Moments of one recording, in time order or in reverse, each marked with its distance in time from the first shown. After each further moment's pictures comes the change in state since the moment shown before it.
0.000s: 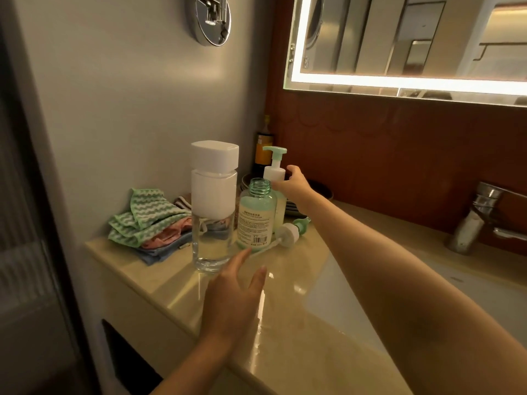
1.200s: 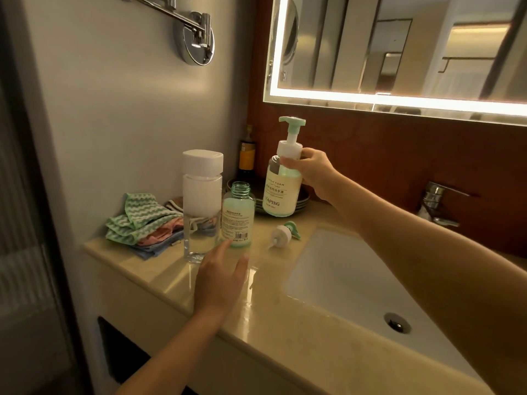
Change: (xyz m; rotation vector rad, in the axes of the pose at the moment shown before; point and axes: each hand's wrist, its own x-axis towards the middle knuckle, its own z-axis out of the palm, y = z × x) left_hand 0.000 -0.002 0.002 0.104 0.044 0.065; right_hand -0.088 -0.056 -0.078 0.083 0.093 -0.116
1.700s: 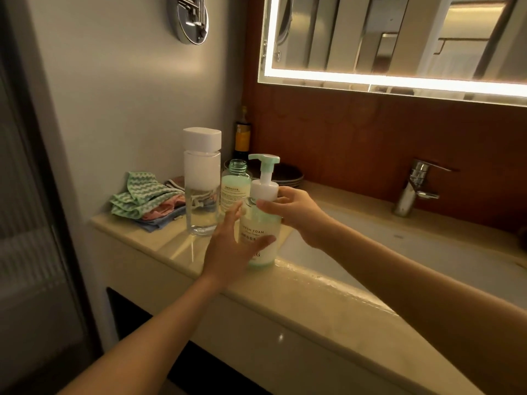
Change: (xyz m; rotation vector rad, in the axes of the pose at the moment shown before) left_hand -0.015 0.012 -0.008 -0.229 -0.218 0.087; right_hand -0.130 0.025 0.023 0.048 -0.243 0.144
